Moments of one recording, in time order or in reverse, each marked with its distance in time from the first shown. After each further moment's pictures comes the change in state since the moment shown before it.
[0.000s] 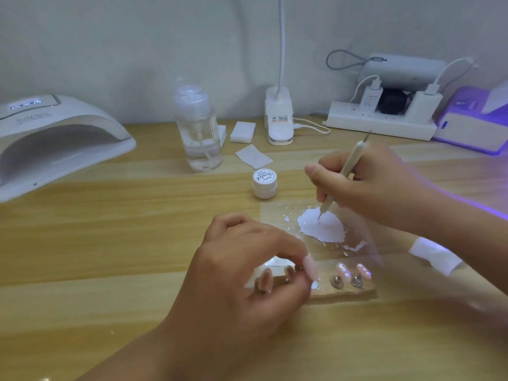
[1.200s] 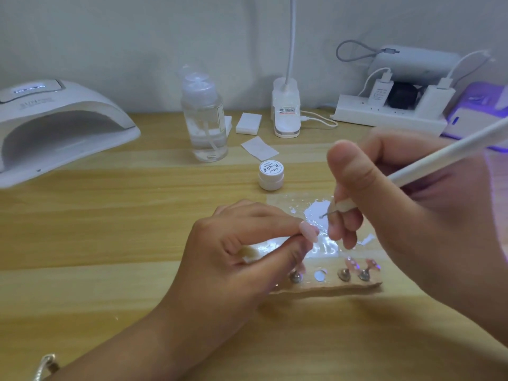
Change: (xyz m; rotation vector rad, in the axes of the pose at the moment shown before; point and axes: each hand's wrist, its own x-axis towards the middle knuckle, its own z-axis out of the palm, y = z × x) left_hand 0.004 -0.004 -0.005 -0.295 -0.015 -0.225; right_hand -0.044 -0.051 0.018 0.552 0.311 -0.253
